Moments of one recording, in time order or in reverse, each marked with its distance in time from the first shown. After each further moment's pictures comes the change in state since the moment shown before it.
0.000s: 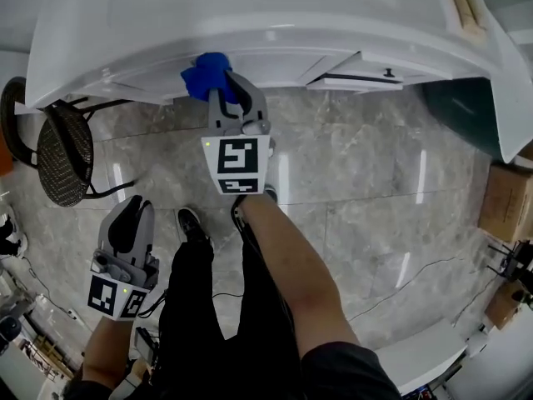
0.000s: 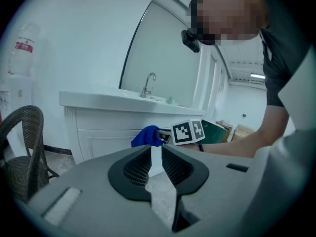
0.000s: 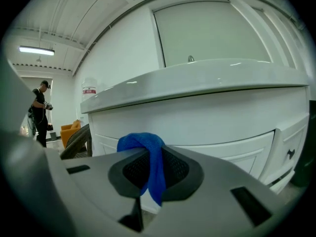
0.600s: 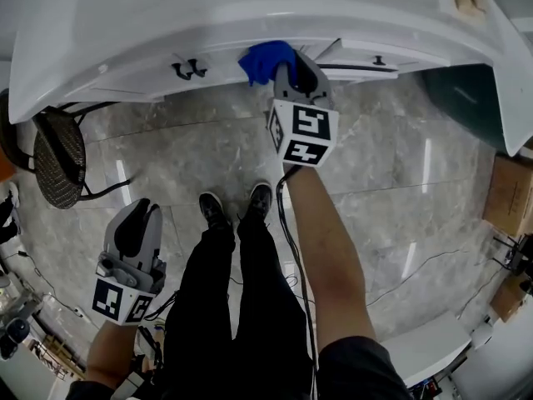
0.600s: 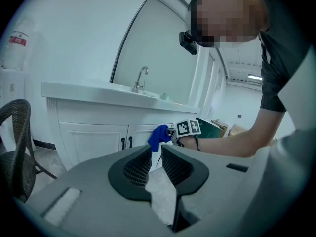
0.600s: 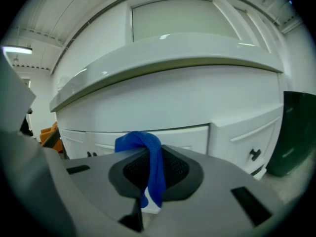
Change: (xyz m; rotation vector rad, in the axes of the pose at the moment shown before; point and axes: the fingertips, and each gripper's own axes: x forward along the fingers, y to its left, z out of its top) left arm 0.039 -0.053 -0.007 -0.022 0.033 -0.049; right arm -0.027 -0.181 -0.032 0.084 0.061 -0.184
